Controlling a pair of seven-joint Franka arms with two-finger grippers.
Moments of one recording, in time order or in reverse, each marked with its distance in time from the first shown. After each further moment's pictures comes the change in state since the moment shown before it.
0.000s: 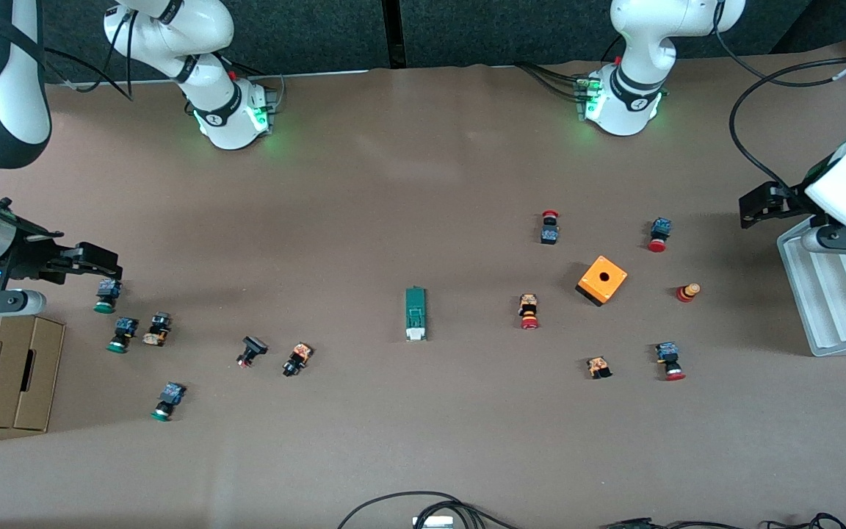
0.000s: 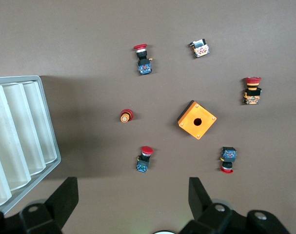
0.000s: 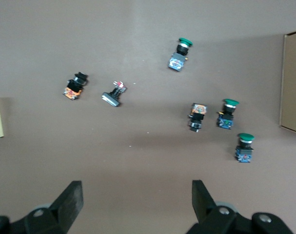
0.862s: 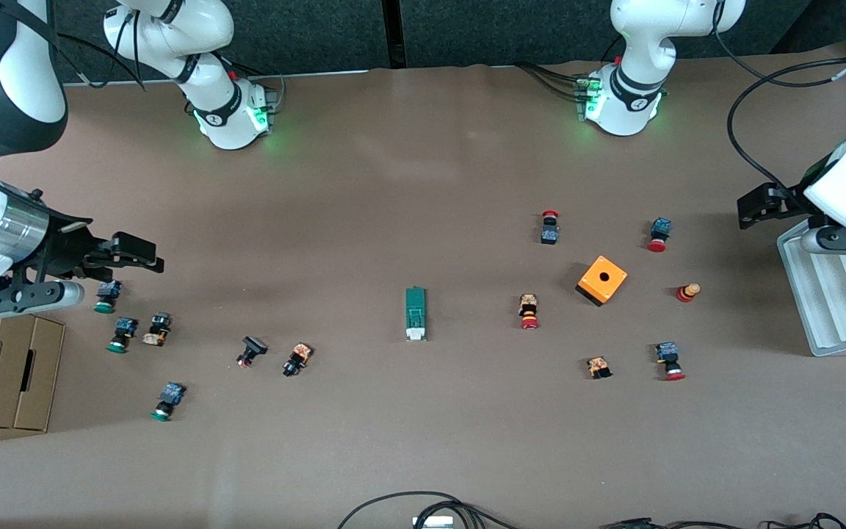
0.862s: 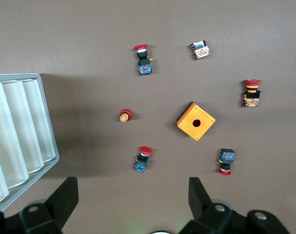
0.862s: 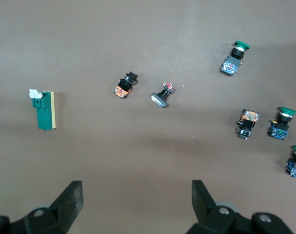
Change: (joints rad) left arm -0.003 0.000 -0.001 0.001 0.000 0.000 -0.016; right arm 0.049 -0.001 0.010 0.006 0.130 0.002 -0.003
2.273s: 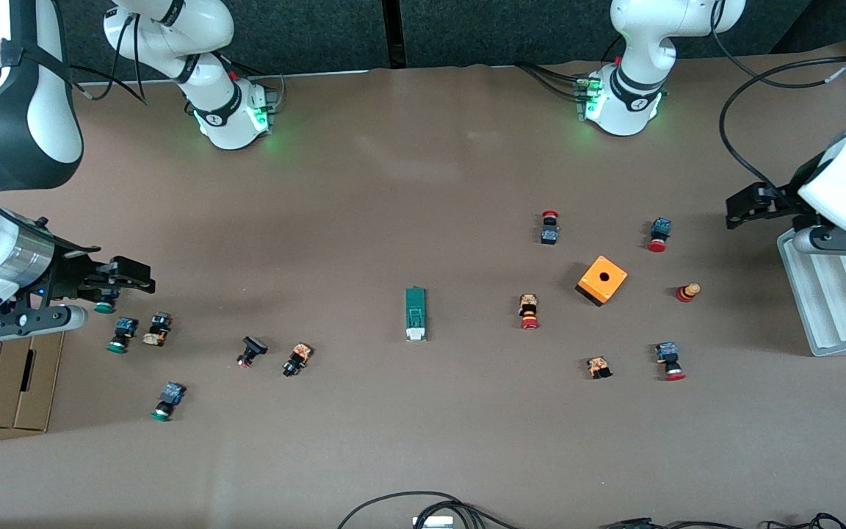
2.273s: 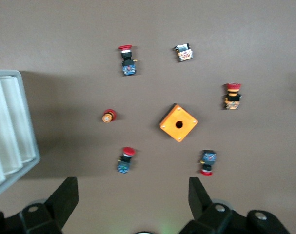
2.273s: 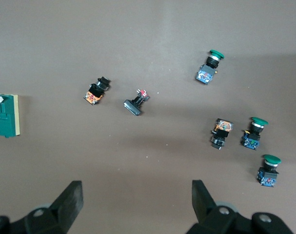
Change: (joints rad) left arm -0.004 0.000 -0.024 0.000 -0.072 0.003 -0.088; right arm -0.006 0.059 -0.008 0.003 -0.087 0.054 -0.041
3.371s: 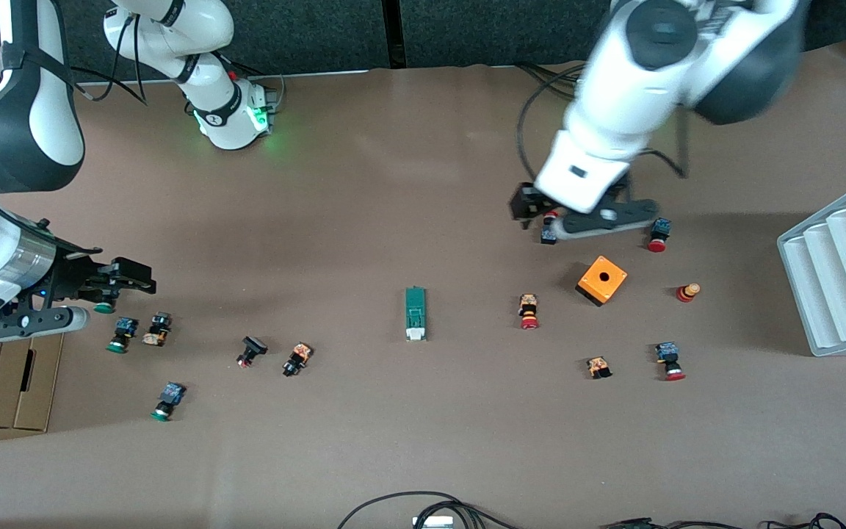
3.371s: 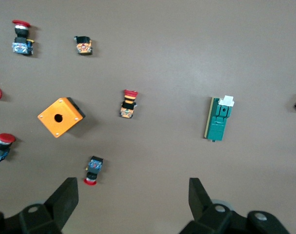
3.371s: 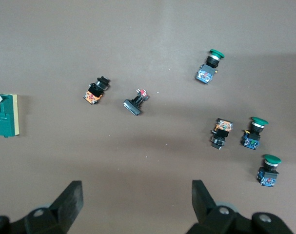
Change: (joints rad) left arm -0.127 0.100 -0.422 -0.022 0.076 0.239 -0.768; right arm 0.000 0.002 0.000 0.000 -0.001 0.000 0.000
